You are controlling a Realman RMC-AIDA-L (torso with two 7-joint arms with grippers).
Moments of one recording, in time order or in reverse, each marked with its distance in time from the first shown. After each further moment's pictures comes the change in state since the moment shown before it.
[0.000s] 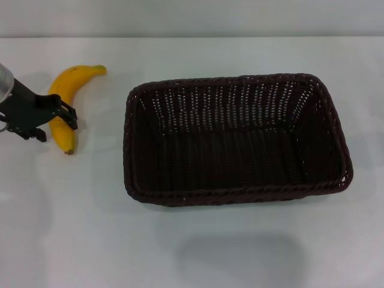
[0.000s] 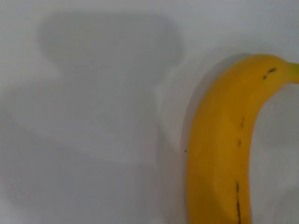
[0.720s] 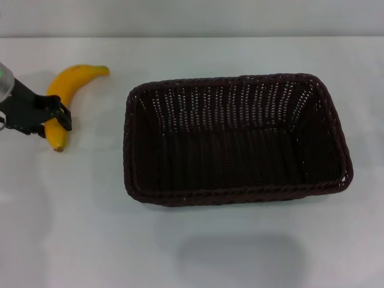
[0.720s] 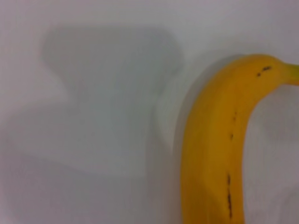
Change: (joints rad) left arm 0.006 -0.009 0.029 0.021 0.003 0.011 0.063; right arm 0.007 0.000 -0.003 0.012 0.000 -0.004 0.005
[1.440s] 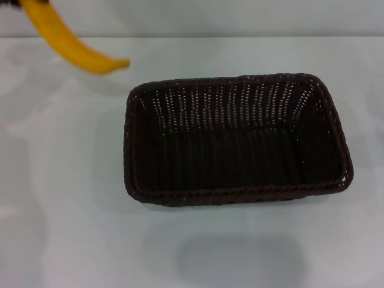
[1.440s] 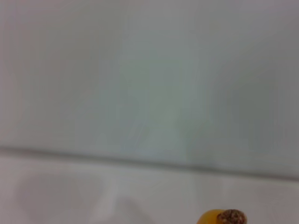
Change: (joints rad) left arm 0.097 -0.049 0.025 0.768 -0.193 -0.244 0.093; right arm -0.008 0.000 0.016 -0.012 0.019 0.027 0.024
